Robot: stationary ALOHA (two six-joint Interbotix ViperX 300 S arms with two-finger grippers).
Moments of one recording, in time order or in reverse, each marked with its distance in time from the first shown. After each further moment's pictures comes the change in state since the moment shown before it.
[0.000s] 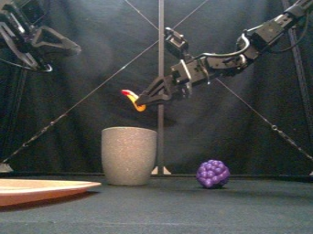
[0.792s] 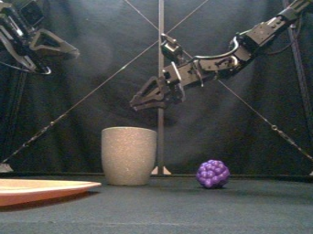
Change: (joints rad) left arm -0.002 0.000 0.015 0.002 0.000 0.000; right arm 0.003 0.008 0.023 0.058 0.000 -0.006
